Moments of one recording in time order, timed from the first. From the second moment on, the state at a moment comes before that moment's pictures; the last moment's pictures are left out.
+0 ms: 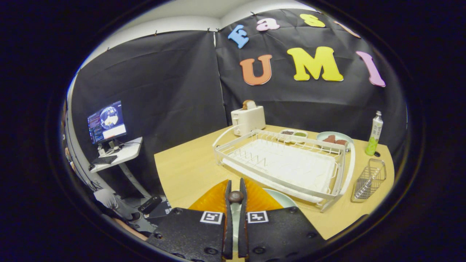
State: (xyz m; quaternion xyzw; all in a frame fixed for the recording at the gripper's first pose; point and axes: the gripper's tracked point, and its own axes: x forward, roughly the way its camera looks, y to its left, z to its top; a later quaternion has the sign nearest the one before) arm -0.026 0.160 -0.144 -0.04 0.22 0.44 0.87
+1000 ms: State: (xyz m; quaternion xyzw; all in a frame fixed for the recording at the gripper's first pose) arm 0.017 0.084 -0.065 -0.02 0.07 0.12 0.99
